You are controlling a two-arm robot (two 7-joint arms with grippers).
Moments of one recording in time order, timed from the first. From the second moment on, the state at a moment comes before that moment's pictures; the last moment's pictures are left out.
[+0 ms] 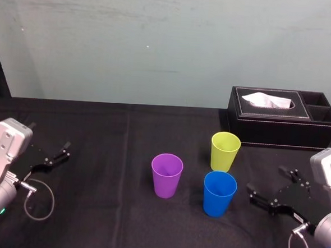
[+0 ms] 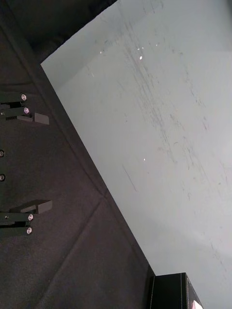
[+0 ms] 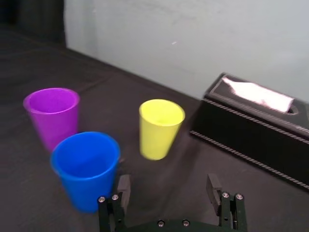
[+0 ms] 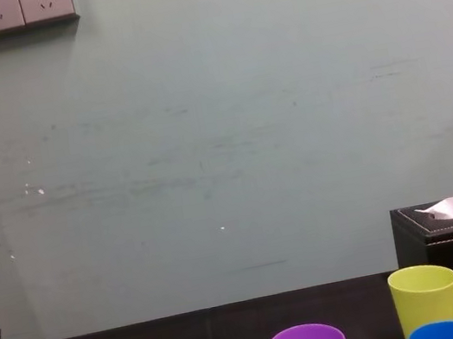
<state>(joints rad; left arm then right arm) -0.20 0.60 0.45 -1.41 -0.25 -0.12 0.03 0.03 0.69 -0.34 -1.65 0.38 0.08 0.13</state>
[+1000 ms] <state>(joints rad) -0.20 0.60 0.45 -1.41 -0.25 -0.12 0.03 0.03 0.64 -0.33 -1.76 0.44 0.38 0.26</state>
